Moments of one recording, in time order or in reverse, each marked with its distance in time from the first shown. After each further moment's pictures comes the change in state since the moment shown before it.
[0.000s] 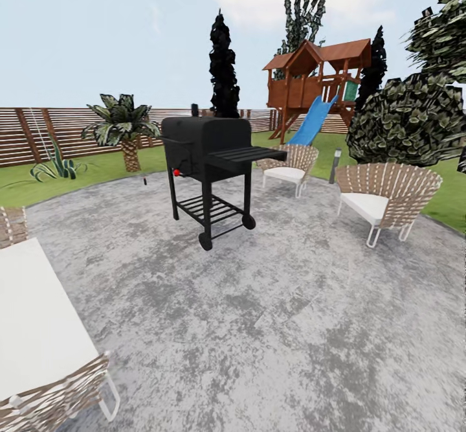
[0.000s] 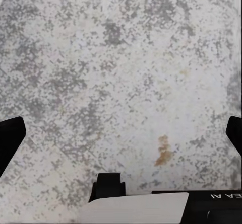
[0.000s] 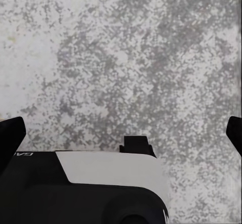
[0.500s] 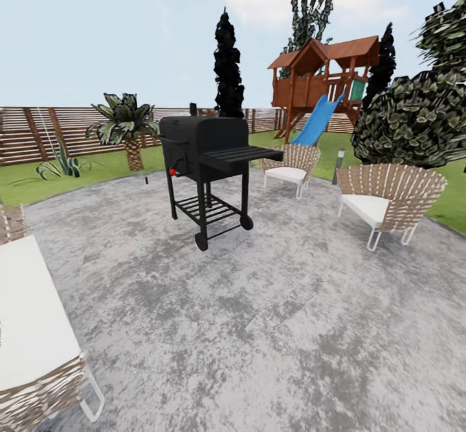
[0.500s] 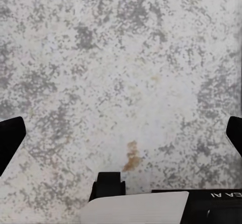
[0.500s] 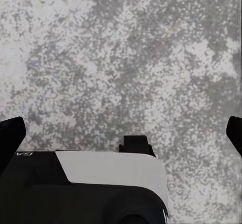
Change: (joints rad) left arm 0.000 0.000 0.000 0.000 0.000 0.000 0.000; right arm -0.001 0.000 0.000 -0.001 0.000 0.000 -0.001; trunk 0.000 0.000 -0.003
